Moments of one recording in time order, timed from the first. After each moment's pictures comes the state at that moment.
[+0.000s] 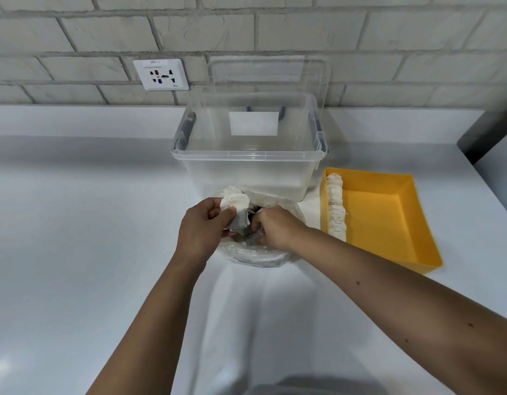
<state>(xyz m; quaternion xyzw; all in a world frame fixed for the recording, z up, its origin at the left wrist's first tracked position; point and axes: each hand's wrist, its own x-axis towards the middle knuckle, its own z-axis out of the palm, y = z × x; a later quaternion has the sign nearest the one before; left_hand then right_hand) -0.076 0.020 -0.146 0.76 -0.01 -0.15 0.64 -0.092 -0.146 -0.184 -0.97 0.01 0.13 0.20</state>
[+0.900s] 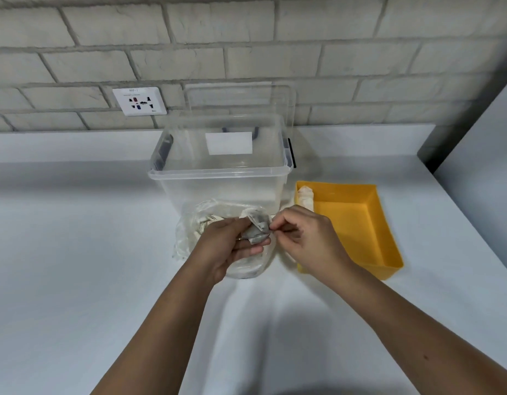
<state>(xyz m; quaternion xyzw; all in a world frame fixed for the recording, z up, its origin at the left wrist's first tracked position) -0.108 -0.039 -0.116 0.60 0.02 -0.37 0.71 -0.187 -0.197 -0.138 -0.89 -0.01 -0.24 0.40</state>
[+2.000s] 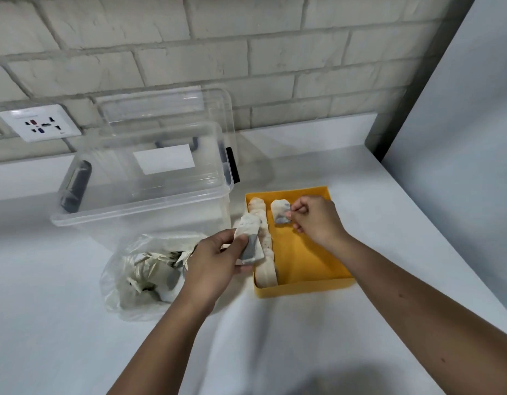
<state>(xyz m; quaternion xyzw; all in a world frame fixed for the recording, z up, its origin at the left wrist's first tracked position) -0.113 -0.118 -0.138 0.73 -0.09 -0.29 0.60 -0.163 -0.333 -0.170 -0.83 0.32 -0.14 0.43</state>
